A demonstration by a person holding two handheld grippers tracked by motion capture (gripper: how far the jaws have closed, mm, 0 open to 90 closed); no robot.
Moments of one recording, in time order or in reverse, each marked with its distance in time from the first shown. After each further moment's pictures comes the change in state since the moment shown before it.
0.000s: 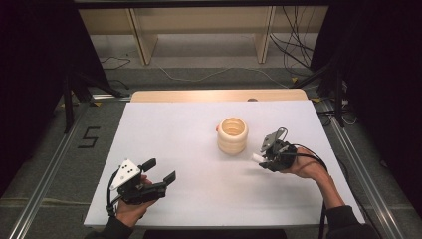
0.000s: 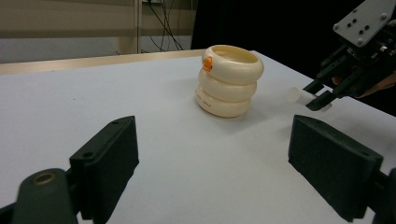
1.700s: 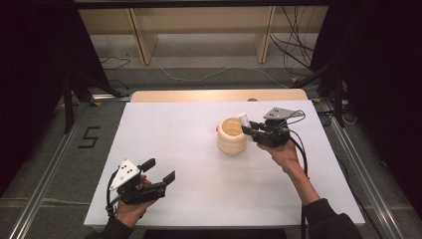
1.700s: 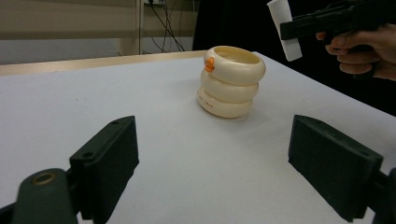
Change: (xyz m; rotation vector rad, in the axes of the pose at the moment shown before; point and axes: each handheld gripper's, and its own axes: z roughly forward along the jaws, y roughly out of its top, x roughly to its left) left arm 0.001 -0.001 -0.001 -0.006 0.006 0.001; right arm -0.016 0.043 -0.020 -0.621 -0.117 0.422
